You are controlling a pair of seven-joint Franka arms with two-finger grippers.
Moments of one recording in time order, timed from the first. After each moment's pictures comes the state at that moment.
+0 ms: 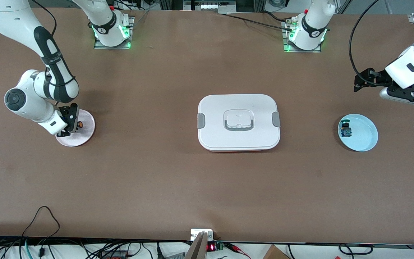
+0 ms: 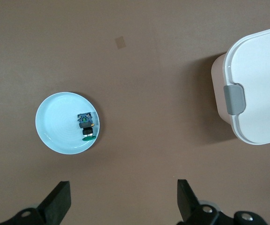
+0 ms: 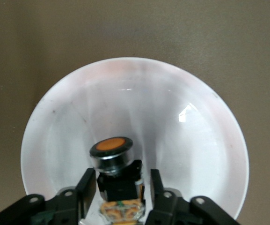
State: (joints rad) left arm -0.05 -0.05 0.03 -1.79 0.00 1.66 0.19; right arm 0.00 0.42 -0.17 -2.19 0.00 2.56 -1.68
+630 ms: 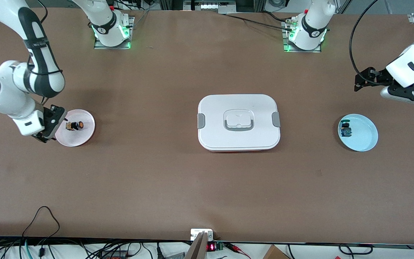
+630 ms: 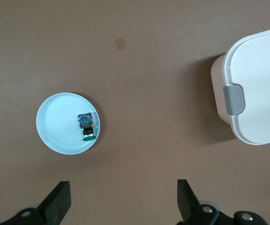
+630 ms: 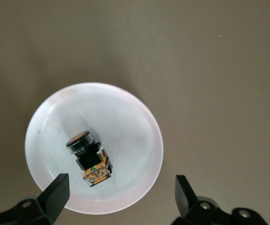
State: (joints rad) left arm -0.05 -0.06 0.03 -1.79 0.00 1.66 0.19; right arm 0.01 0.27 -0.17 -2.10 0.00 2.40 -1.31
